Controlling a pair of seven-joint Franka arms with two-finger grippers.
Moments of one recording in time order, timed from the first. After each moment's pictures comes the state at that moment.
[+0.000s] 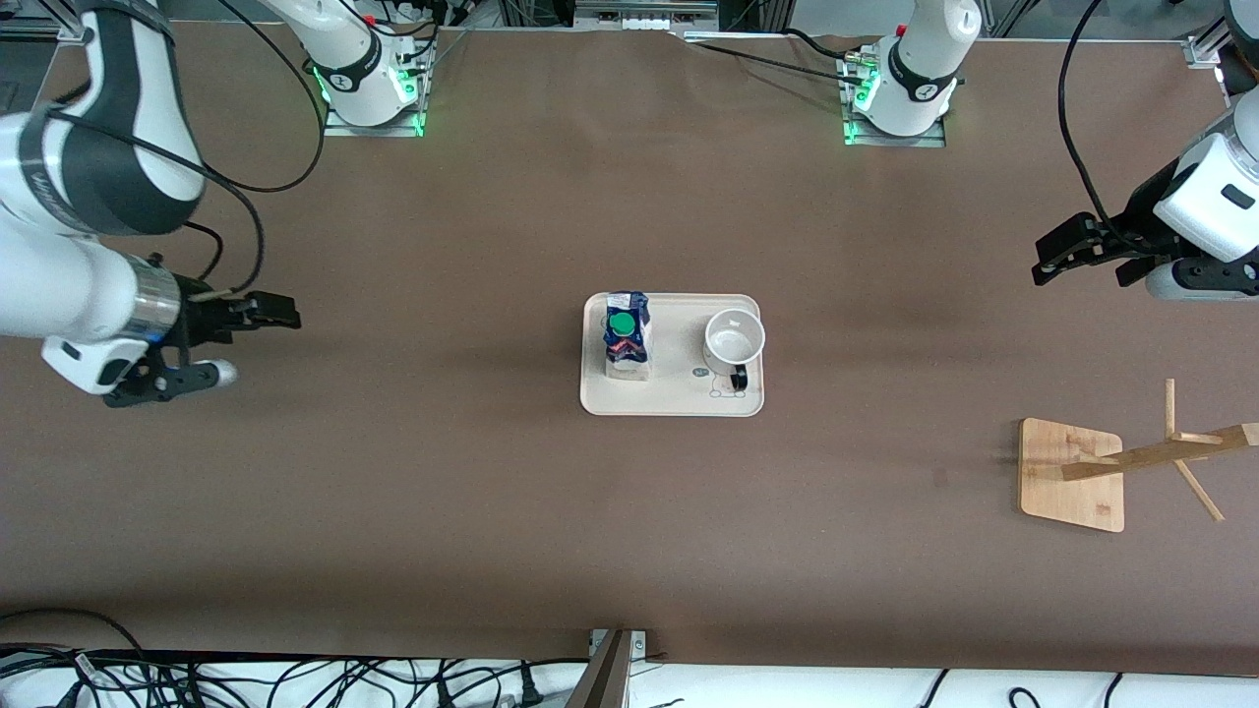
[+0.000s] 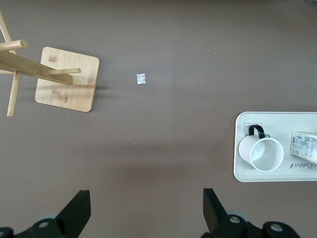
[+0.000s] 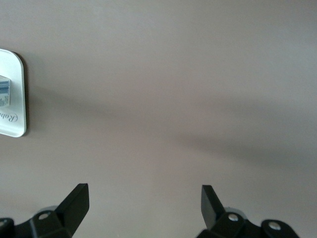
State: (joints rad) left arm -0.04 0.04 -0.01 -1.60 -0.05 1.67 -0.07; right arm 0.17 0.37 -0.06 -1.47 0.13 1.65 -0.14
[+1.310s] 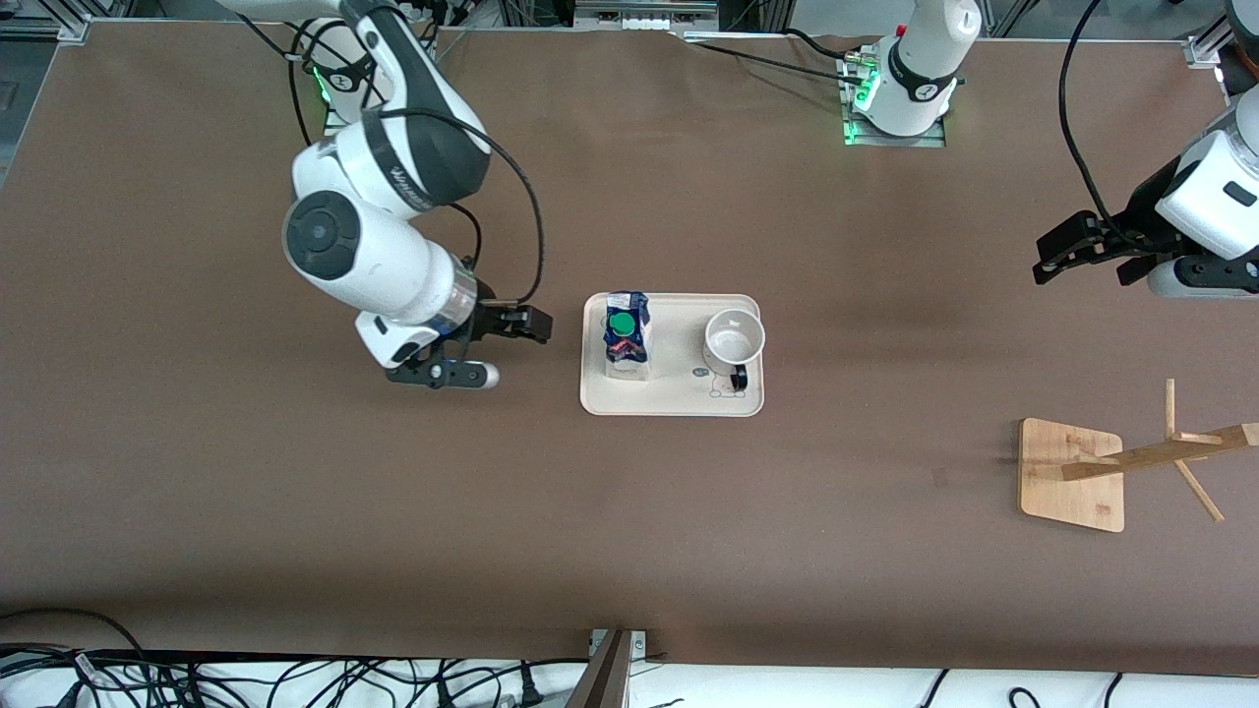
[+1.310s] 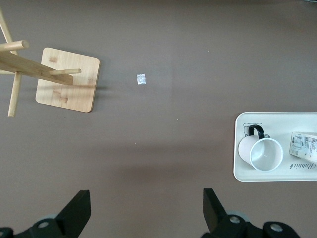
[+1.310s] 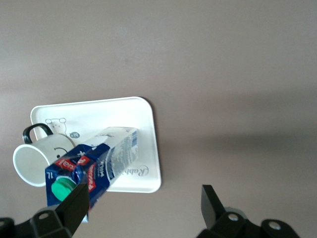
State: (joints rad) left arm -0.04 0.04 -0.01 -1.60 -0.05 1.67 -0.07; right arm 0.55 0.49 -0.05 -1.46 0.30 1.97 0.53
